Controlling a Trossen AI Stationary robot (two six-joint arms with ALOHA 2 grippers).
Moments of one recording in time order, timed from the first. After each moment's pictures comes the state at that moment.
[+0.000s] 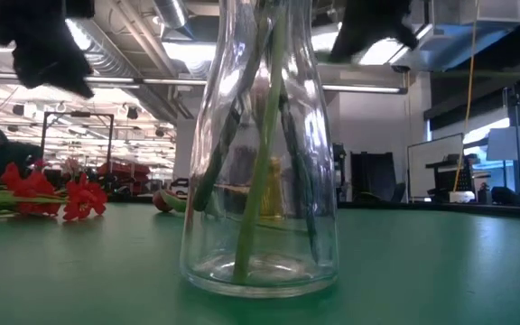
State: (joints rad) left arm -0.58 0.98 0.67 -0.60 -0.58 -1.01; right arm 0.26 1.46 1.27 -0.75 0.63 0.86
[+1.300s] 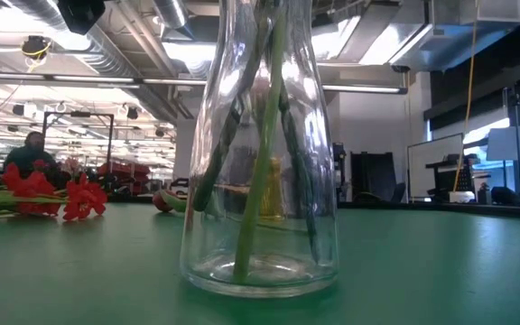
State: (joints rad) left arm -0.60 0.95 0.67 -0.08 -0.65 -0.60; right arm 0.75 1.37 1.18 0.76 0.53 -0.26
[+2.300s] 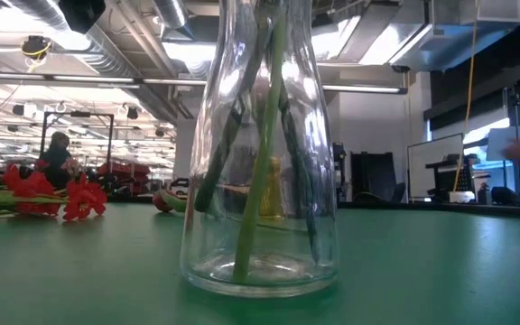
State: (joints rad) left arm -0.61 0.95 0.67 -0.07 -0.66 -0.59; right arm 0.70 1.54 1.22 1.10 0.39 -0.34
